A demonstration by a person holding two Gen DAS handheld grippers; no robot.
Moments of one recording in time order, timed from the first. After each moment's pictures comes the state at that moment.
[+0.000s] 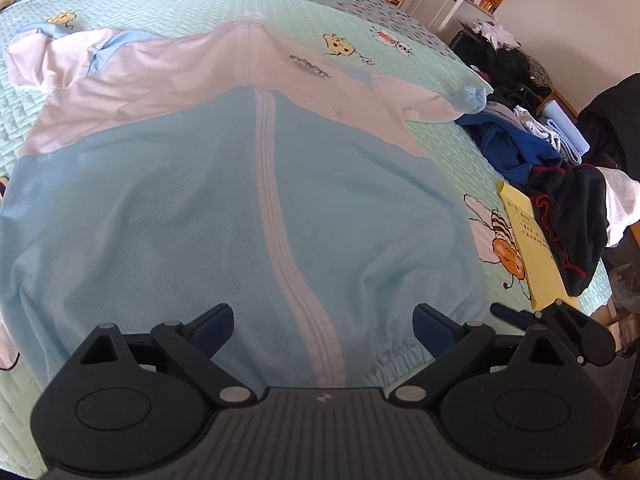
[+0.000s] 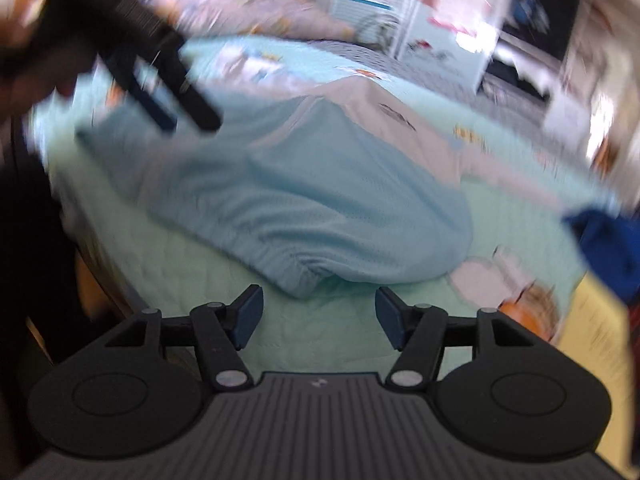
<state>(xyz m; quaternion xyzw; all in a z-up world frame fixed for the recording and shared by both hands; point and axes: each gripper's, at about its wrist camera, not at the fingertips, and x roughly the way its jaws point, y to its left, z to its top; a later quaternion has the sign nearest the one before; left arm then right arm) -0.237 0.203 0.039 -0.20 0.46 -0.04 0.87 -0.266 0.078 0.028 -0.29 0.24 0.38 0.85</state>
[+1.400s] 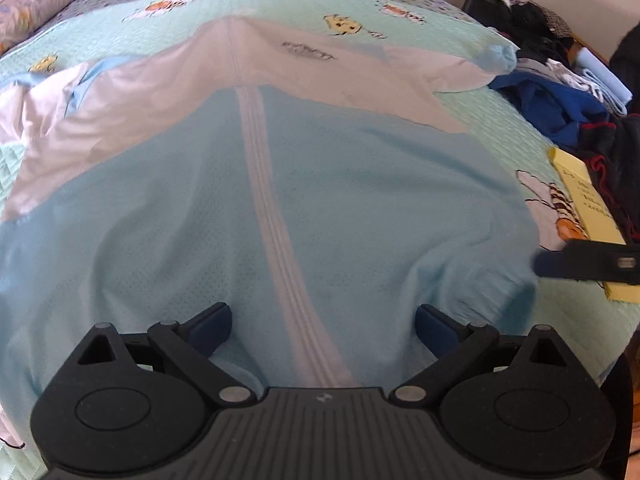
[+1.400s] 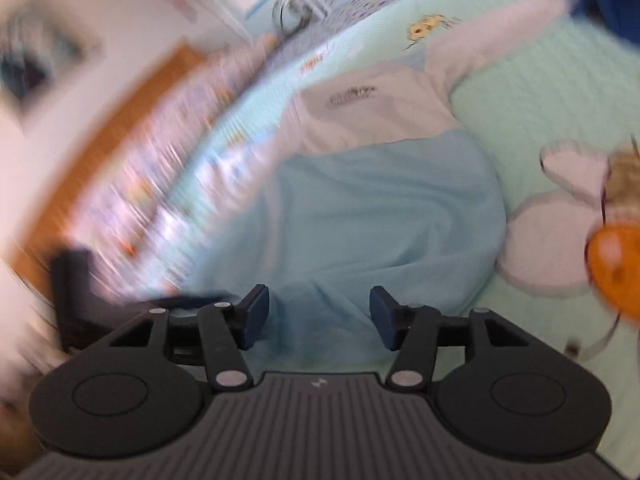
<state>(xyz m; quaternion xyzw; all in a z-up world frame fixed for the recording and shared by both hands) -0.181 0.177 0.016 -0.10 0.48 0.00 0.87 -0.135 0.030 0.038 0.25 0.46 0.41 0.75</state>
